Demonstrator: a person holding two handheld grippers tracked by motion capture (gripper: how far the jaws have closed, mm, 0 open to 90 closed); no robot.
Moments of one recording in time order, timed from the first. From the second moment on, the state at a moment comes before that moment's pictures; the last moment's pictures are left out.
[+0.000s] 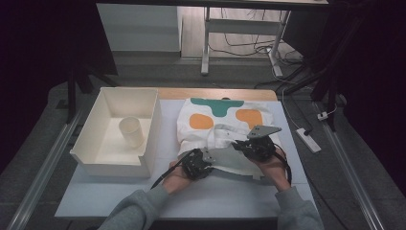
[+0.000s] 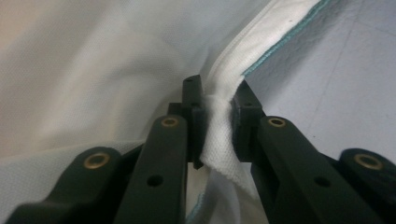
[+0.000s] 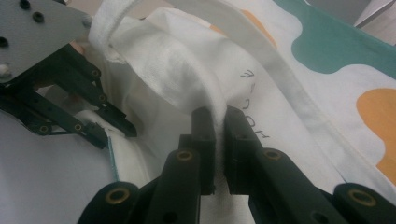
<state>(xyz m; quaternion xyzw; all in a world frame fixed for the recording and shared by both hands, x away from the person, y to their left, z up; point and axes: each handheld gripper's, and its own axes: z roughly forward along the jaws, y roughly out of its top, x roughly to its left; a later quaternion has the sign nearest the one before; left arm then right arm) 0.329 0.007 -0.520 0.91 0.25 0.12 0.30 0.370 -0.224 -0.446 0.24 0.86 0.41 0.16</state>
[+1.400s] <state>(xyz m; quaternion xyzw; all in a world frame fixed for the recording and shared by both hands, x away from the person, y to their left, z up) 0.271 0.050 -0.459 0.89 0.18 0.09 0.41 0.346 -0.224 -0.401 0.22 0.85 0.43 0.19</state>
